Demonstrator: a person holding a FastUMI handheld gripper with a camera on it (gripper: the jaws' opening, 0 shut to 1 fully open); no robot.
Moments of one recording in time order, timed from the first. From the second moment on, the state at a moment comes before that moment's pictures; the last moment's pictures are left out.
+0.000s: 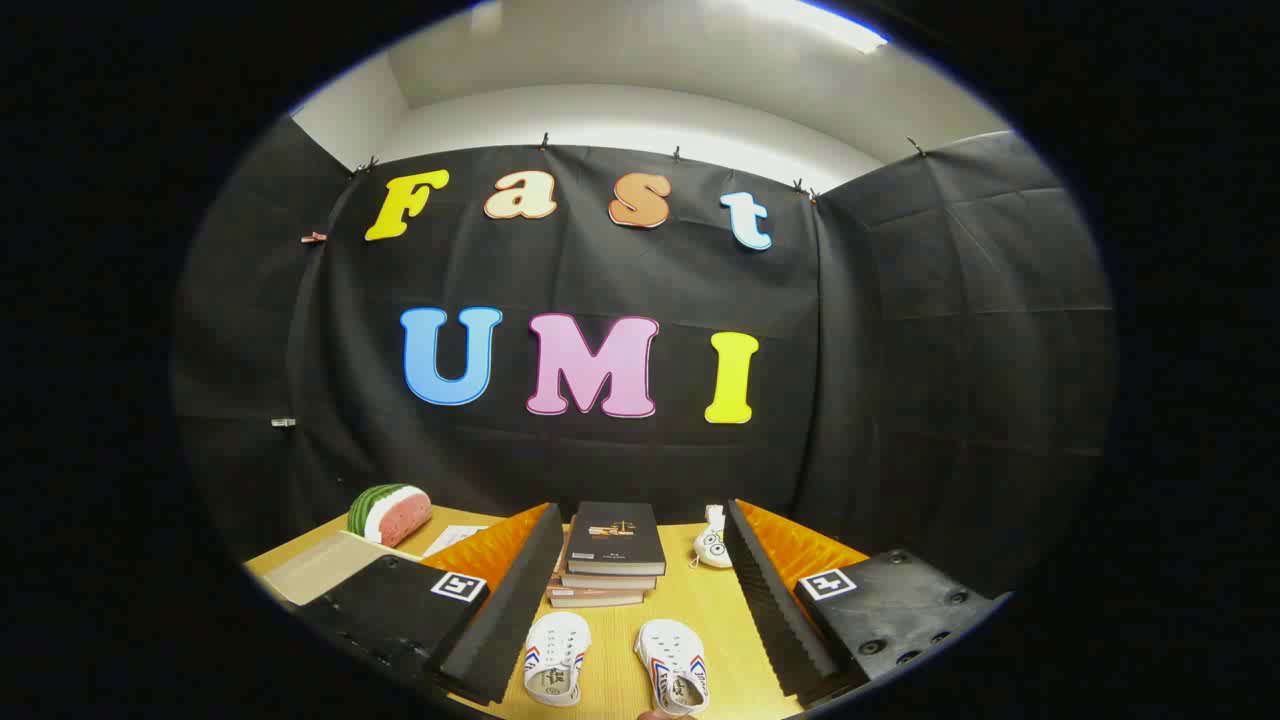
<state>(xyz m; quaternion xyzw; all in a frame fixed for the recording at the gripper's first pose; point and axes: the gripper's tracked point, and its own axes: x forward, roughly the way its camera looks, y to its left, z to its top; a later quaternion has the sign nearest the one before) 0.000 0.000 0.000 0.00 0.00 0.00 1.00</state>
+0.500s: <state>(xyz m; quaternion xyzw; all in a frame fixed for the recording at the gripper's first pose) -0.002 0.002 0.002 0.00 0.00 -0.01 1.00</state>
